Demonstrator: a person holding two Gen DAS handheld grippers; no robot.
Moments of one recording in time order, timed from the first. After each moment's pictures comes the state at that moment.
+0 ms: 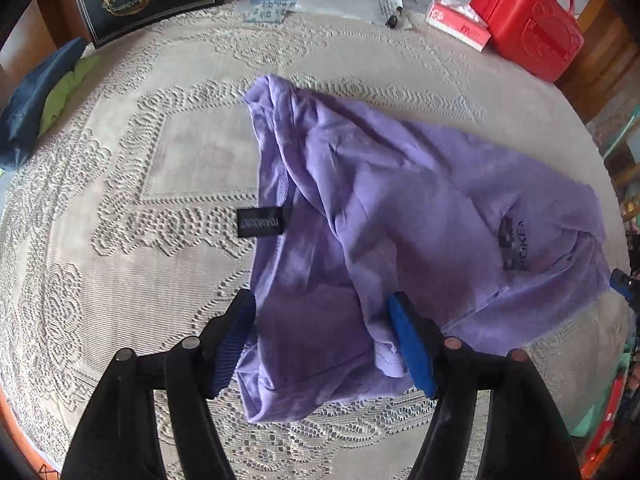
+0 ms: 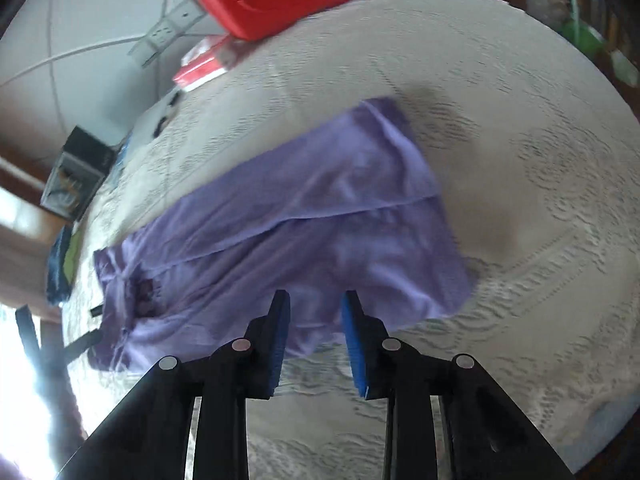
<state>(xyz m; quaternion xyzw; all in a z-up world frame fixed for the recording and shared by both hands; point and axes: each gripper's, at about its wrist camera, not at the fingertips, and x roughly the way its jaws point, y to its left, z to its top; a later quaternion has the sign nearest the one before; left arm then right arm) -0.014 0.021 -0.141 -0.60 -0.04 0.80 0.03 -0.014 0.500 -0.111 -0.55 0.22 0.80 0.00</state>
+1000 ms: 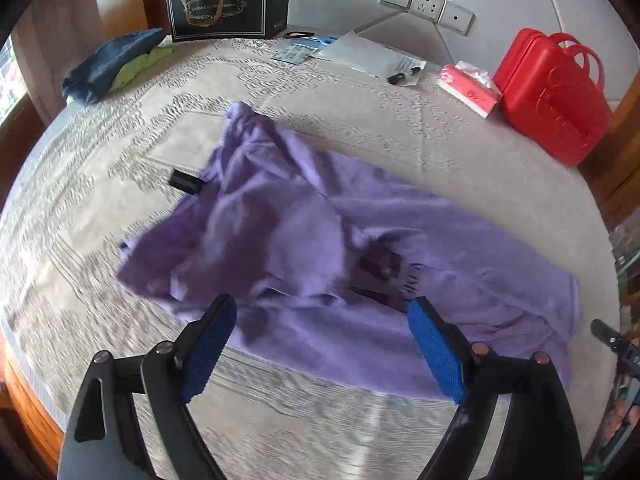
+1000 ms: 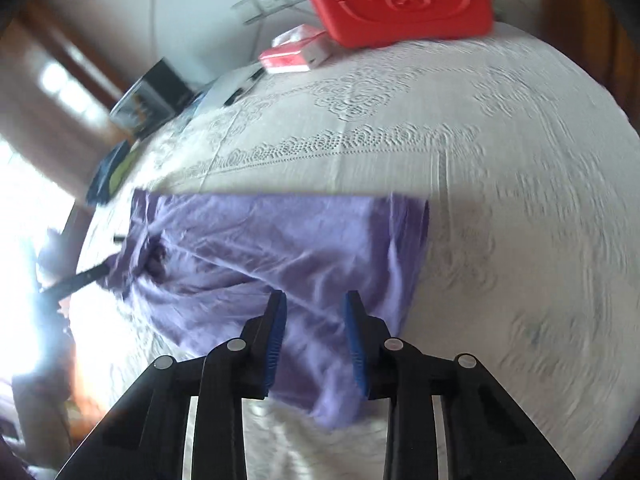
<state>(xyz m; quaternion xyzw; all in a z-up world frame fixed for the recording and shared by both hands) 0.022 0.166 -0.087 -0.51 -0.16 0.83 -0.12 -0.097 0.560 -0.091 -0.54 0.06 0.80 -0.25</state>
